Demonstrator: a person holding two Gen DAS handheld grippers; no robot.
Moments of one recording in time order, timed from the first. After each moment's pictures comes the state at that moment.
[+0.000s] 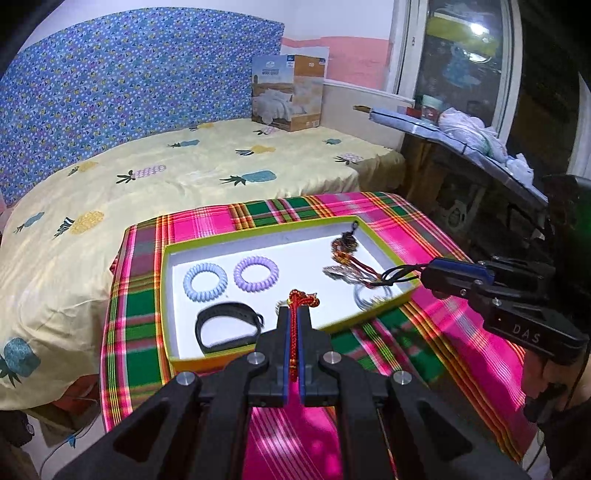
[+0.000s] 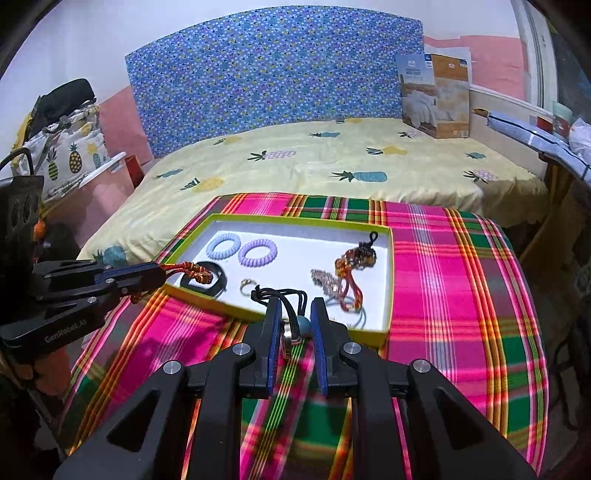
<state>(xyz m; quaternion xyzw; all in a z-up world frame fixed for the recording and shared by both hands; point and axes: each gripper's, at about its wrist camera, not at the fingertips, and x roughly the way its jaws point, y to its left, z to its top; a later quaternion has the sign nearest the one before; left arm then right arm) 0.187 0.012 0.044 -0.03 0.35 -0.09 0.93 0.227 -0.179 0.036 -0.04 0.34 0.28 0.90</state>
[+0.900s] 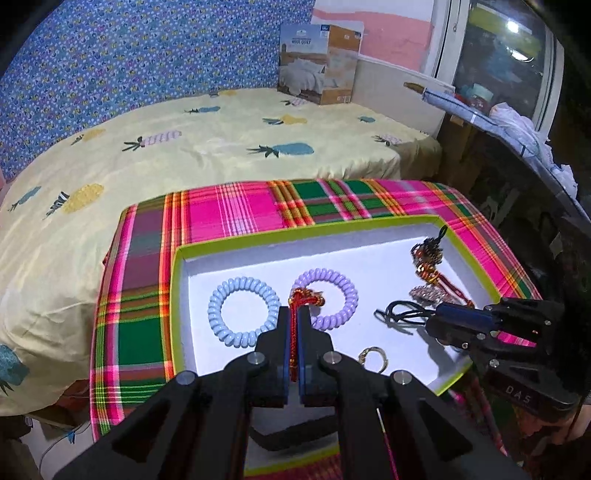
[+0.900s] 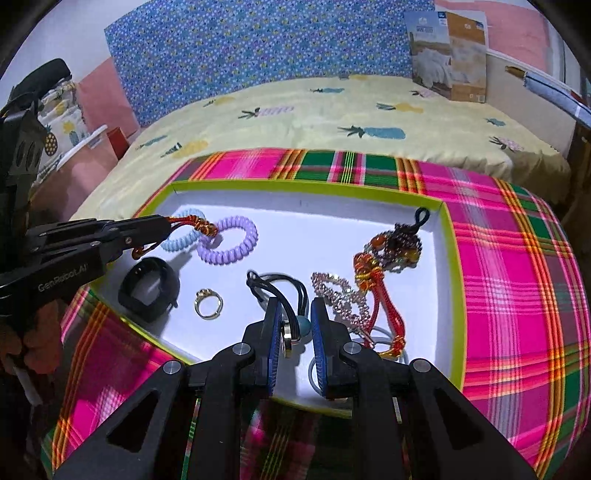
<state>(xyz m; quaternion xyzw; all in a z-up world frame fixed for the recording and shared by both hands) 0.275 0.050 -0.008 -0.05 0.41 -0.06 0.91 0.301 -0.134 -0.030 -0.06 0.42 0.28 0.86</state>
